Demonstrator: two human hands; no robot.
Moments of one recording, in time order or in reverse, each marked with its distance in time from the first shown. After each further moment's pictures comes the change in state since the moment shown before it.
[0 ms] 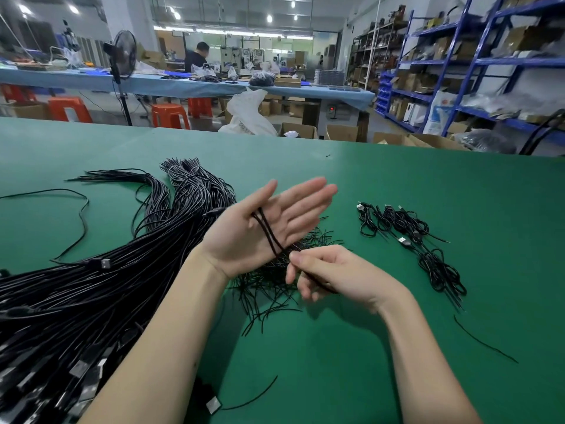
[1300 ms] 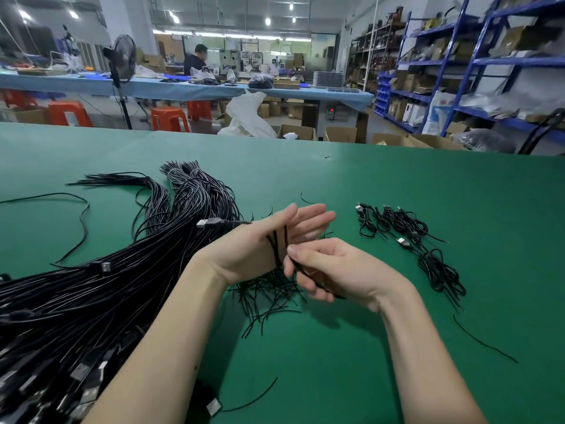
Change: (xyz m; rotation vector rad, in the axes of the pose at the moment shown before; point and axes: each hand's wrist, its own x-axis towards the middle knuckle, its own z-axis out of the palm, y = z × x) left_hand 0.002 -0.013 -0.004 0.193 0.055 -0.133; right_hand 0.000 -0.010 -0.004 0.056 -0.051 -0.037
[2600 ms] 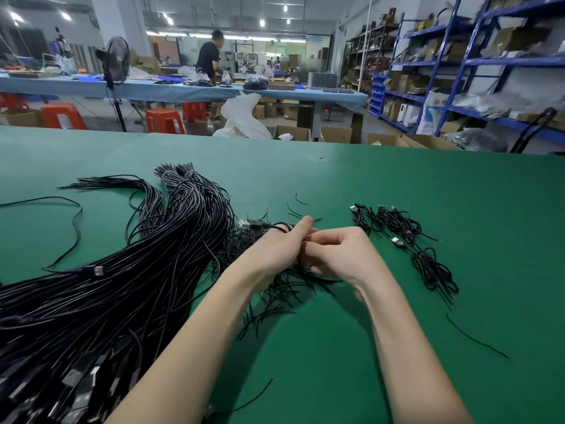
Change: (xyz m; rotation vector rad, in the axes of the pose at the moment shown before) left_hand 0.030 -0.018 0.024 0.531 0.604 -0.217; right_hand 0.012 0.003 -0.002 0.042 0.641 0.111
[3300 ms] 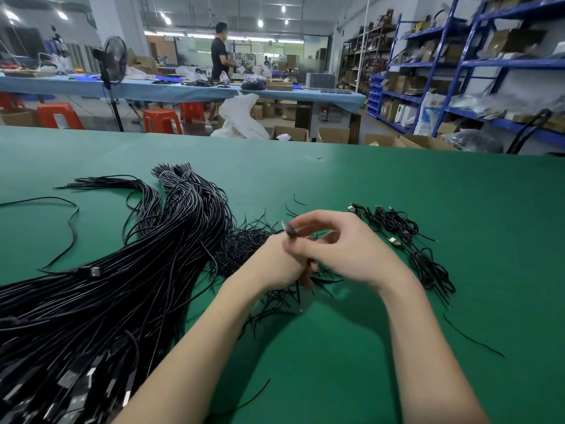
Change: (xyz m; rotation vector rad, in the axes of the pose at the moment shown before) left_hand -0.012 0.004 0.005 0.423 -0.027 0.184; right_hand -0.016 -0.026 -0.017 -0.392 -0.136 -0.300
